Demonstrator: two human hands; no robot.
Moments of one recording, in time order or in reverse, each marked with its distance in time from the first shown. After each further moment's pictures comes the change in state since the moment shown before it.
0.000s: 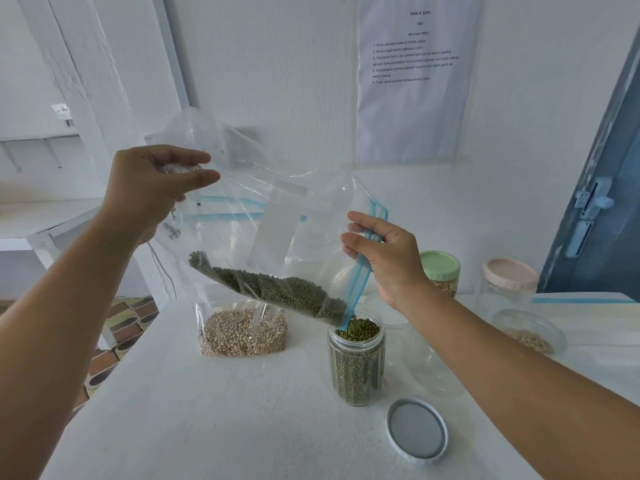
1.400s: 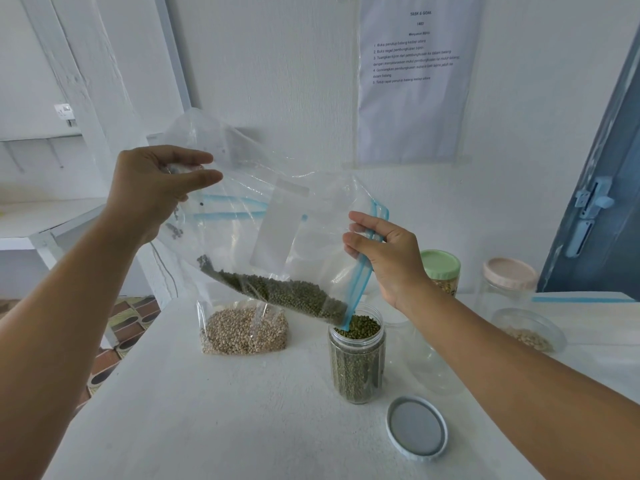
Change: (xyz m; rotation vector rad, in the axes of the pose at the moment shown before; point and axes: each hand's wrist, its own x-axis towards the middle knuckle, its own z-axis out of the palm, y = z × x) left_hand 0.000 -0.003 -0.001 0.008 -0.001 -0.007; right_hand -0.002 0.000 -0.001 0.001 -0.003 0.001
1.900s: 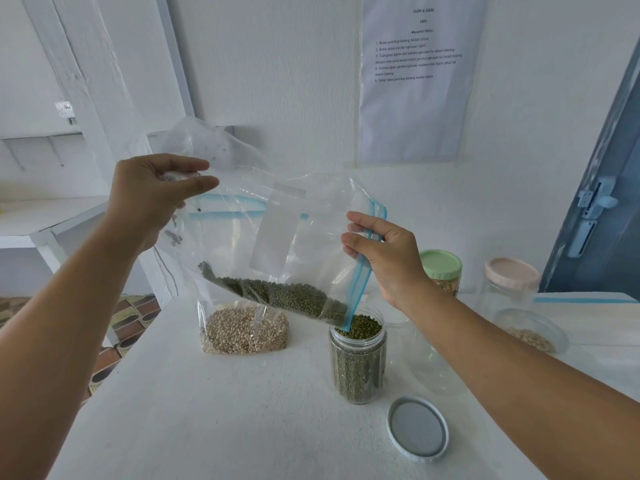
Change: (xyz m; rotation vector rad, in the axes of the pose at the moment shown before) left_hand -0.004 -0.013 0.000 -0.011 0.028 -0.039; right_hand 0.002 0.001 0.001 -0.040 -0.018 0.004
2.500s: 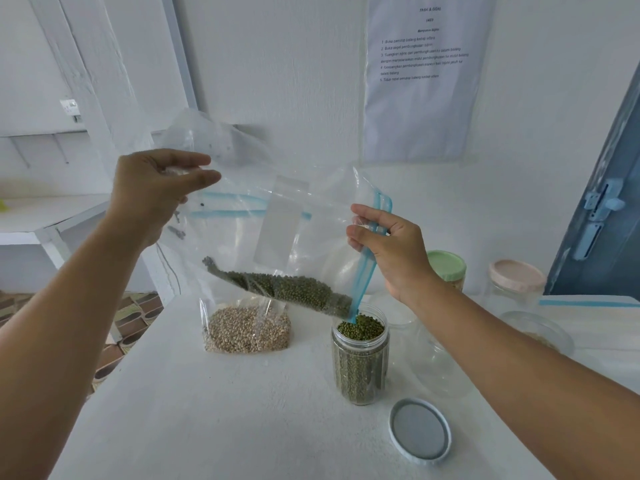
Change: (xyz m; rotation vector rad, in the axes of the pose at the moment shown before) left_hand 0.002 0.002 0.001 -0.019 0.038 -0.017; right_hand 0.008 -0.006 0.001 -0.032 0.004 -0.035
